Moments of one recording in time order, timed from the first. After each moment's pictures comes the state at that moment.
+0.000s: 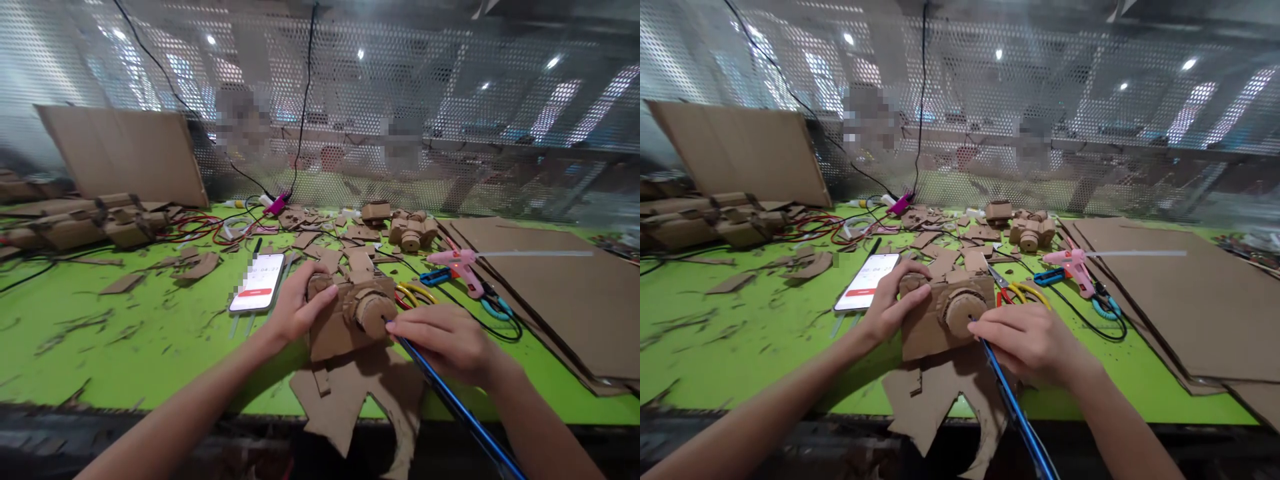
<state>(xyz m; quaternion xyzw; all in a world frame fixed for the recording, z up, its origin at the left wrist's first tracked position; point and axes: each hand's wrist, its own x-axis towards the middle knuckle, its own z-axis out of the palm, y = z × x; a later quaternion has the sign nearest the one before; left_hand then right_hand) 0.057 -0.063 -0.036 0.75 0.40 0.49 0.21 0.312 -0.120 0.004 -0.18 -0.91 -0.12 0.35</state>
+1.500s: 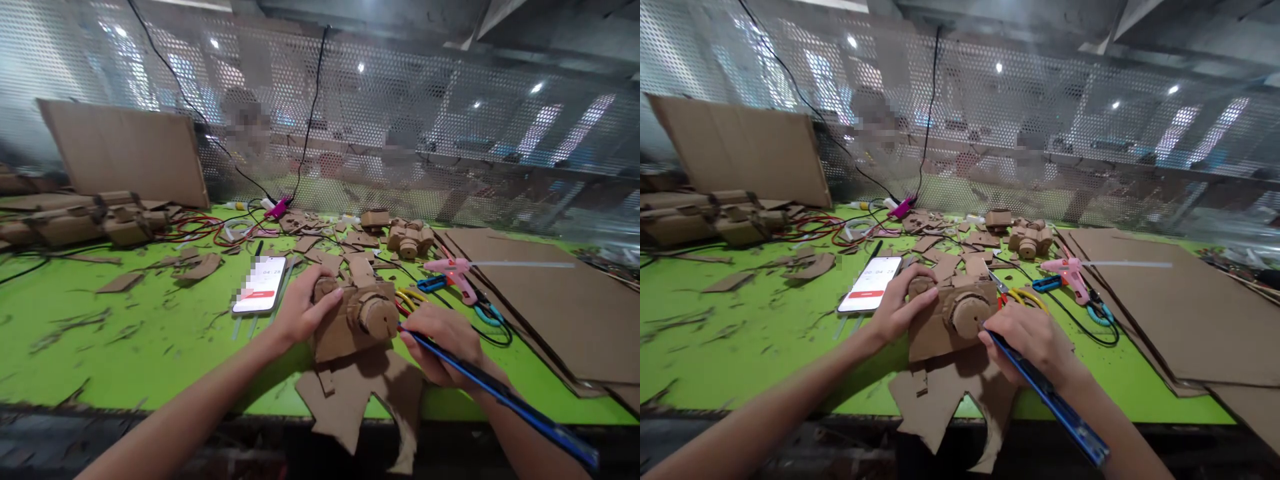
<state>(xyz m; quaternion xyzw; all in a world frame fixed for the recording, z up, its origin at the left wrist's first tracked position) 0.057 -0.059 -0.039 0.74 0.40 0.49 0.21 0.301 -0.122 -0.004 -0.20 -0.87 -0.14 0.42</state>
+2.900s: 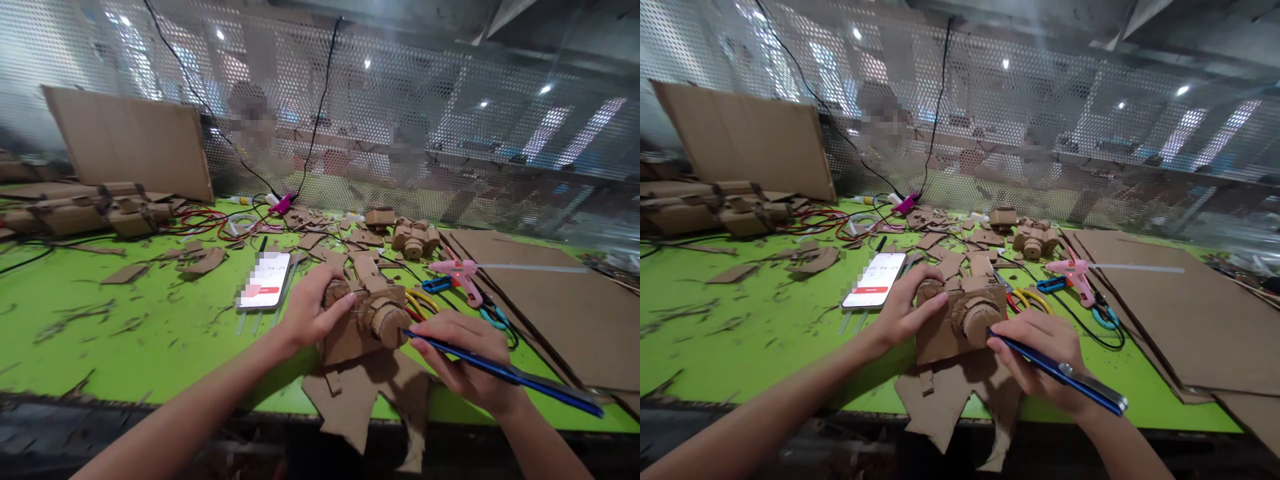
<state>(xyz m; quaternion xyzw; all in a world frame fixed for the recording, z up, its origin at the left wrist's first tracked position) 0.059 -0.066 -0.039 0.77 0.37 0.48 0.17 0.293 -0.142 0.014 -0.28 -0.85 -0.09 0.43</state>
